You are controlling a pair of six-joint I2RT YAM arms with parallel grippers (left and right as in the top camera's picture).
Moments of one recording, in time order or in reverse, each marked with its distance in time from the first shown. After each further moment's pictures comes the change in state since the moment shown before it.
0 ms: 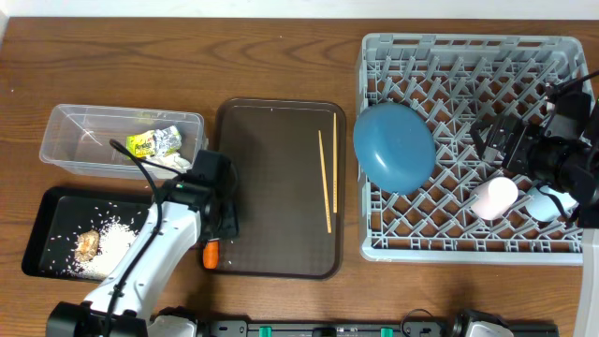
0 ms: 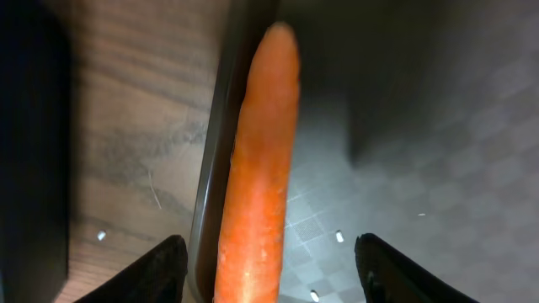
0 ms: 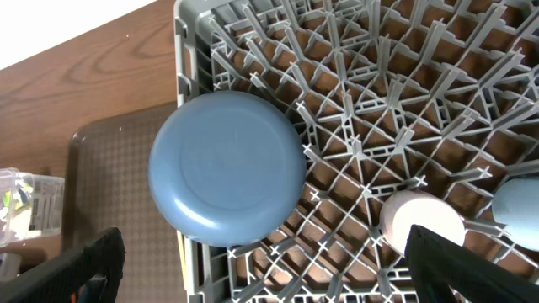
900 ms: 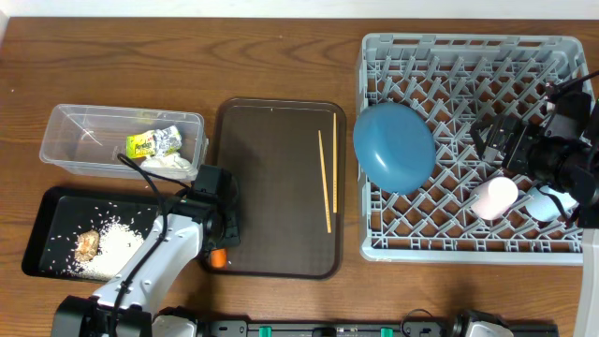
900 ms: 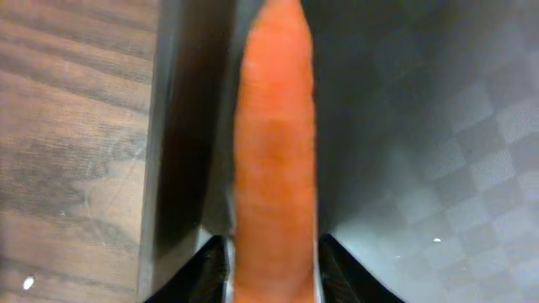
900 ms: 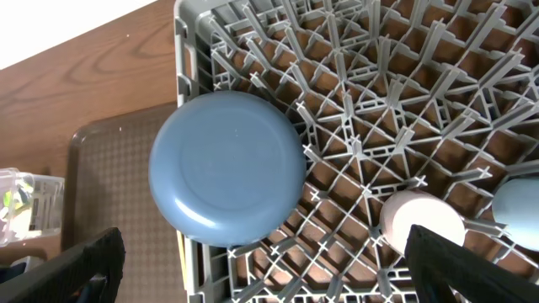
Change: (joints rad) left arm -0.001 0.000 -0.129 0.179 0.047 0.011; right arm 0.000 0.000 0.000 0.000 0.000 0.000
